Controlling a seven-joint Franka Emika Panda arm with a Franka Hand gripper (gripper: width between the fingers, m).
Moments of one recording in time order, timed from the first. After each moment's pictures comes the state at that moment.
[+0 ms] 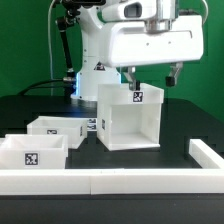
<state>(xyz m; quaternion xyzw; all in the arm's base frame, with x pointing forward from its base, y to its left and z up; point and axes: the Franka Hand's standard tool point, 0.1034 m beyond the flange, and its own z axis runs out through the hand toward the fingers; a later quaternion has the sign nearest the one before) 0.497 0.069 0.138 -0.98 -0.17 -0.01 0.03</state>
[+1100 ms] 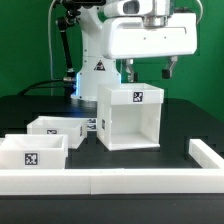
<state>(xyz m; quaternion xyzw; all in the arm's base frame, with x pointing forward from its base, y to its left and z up) 0.428 0.076 0.126 -0.99 -0.16 0.00 0.03</state>
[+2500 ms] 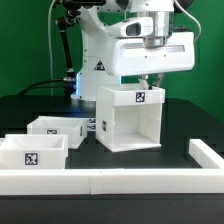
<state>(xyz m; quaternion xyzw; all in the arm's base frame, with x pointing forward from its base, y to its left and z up) 0.412 0.084 0.099 -0.99 -0.16 0.00 0.03</state>
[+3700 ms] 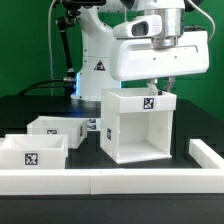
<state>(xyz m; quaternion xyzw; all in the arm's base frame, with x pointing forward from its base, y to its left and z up) 0.487 0.089 0.100 -0.99 -0.14 -0.02 0.04</state>
